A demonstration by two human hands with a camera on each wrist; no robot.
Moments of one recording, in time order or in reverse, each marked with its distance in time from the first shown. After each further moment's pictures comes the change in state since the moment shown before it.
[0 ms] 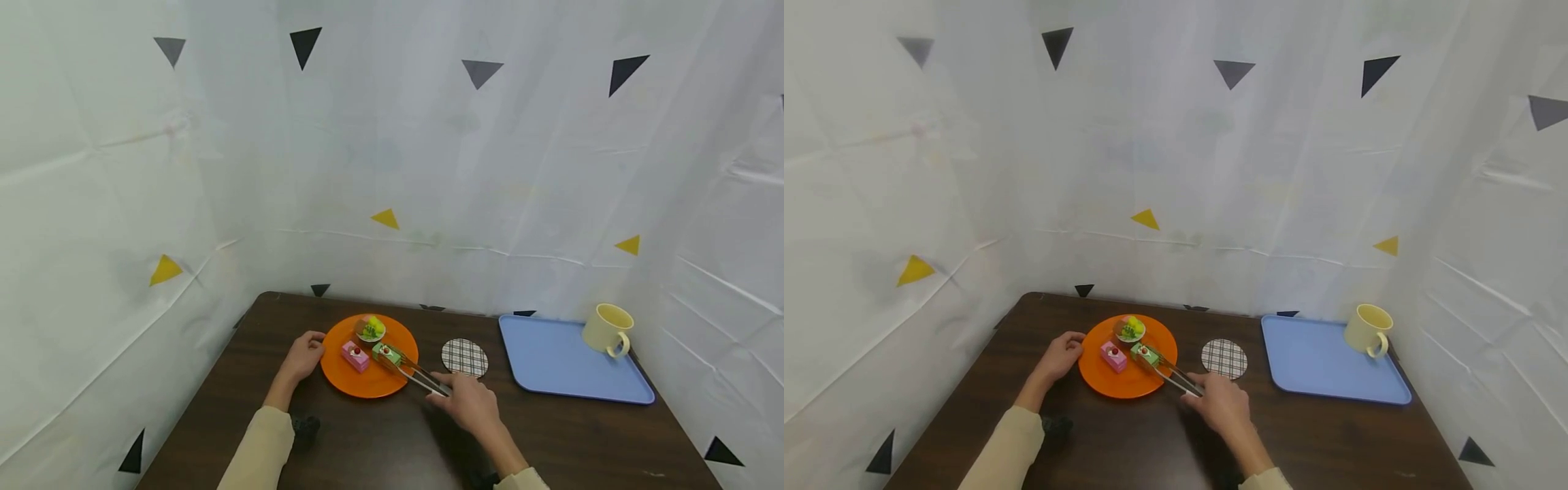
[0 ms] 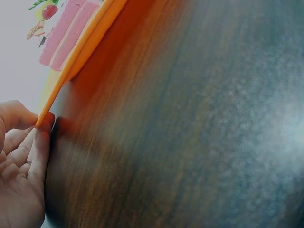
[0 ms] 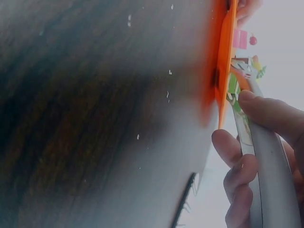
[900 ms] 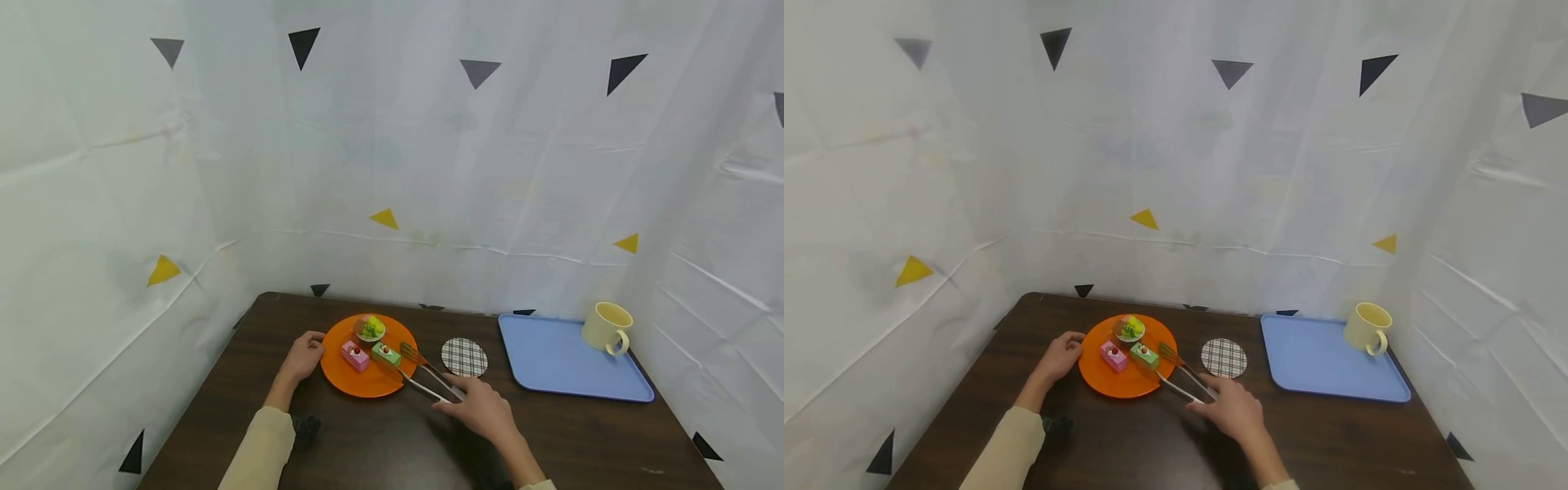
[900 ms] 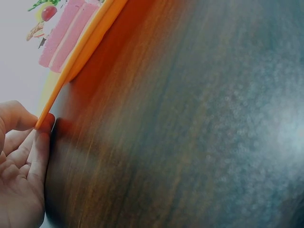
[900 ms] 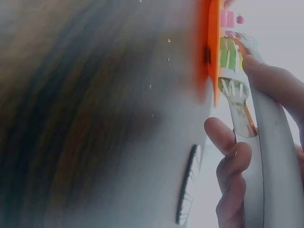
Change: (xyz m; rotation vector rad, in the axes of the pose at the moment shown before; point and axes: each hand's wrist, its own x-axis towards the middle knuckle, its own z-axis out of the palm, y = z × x) left_hand 0.005 -0.002 0.003 0.005 0.002 -0.042; right_hand -0.012 0.018 -0.010 0.078 -0.065 0.086
